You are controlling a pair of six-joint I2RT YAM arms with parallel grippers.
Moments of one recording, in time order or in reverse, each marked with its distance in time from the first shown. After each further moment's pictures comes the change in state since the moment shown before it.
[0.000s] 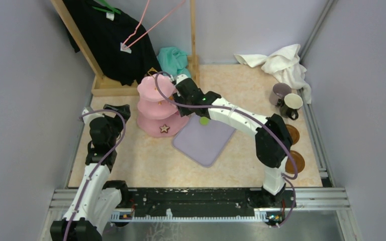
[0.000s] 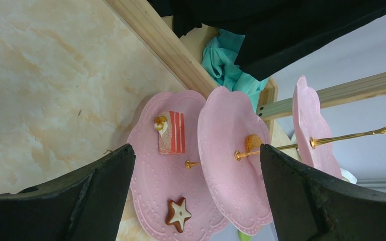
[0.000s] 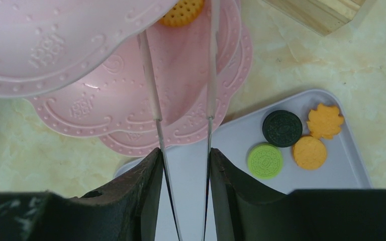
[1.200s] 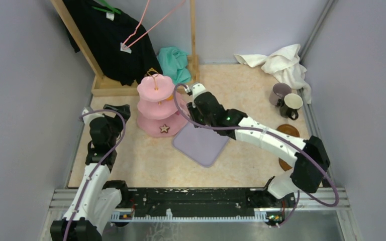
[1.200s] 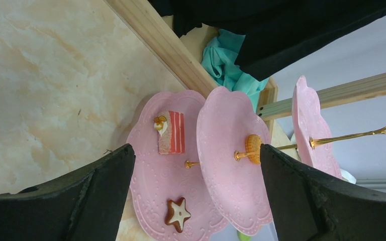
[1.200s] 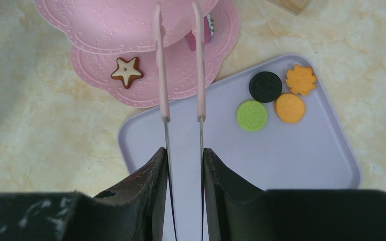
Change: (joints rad) left arm 0.000 0.002 0.000 0.000 0.000 -0.004; right arm 0.063 -0.378 -0.365 0.103 0.061 0.001
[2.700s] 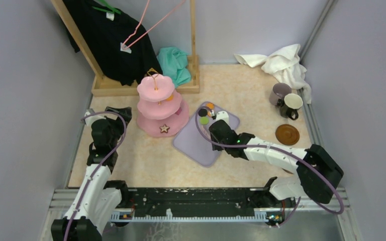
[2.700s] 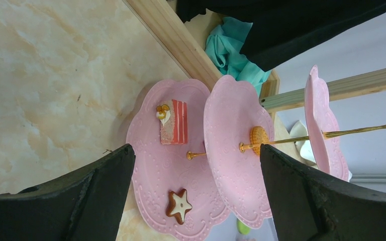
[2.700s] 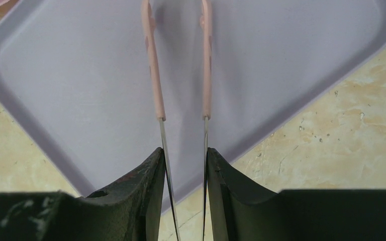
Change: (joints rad) left arm 0.001 0.000 -0.041 0.015 0.027 -0.034; right arm -0.025 -0.191 -0.530 0.109 0.130 0.288
